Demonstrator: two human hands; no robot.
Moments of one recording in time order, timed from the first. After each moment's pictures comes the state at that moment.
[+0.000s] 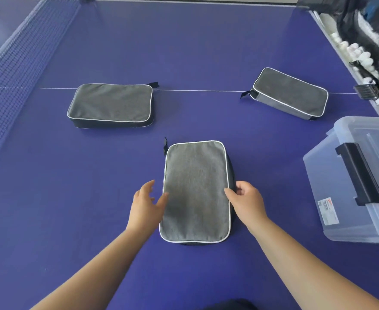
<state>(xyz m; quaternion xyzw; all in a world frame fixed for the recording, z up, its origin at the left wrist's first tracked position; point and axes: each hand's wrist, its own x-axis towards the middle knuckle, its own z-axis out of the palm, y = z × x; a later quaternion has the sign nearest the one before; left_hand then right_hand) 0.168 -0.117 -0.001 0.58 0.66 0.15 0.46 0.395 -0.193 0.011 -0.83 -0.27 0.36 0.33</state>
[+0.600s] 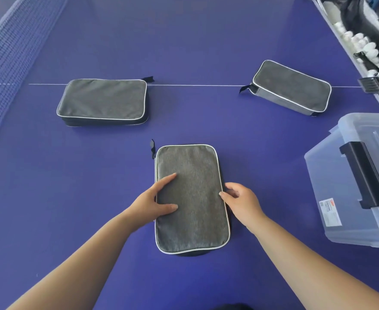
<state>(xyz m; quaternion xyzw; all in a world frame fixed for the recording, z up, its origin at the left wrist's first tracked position) 0.169 -0.086 -0.007 0.60 0.48 0.05 0.64 0.412 -0.187 -0.017 -0.81 -0.31 0.42 0.28</state>
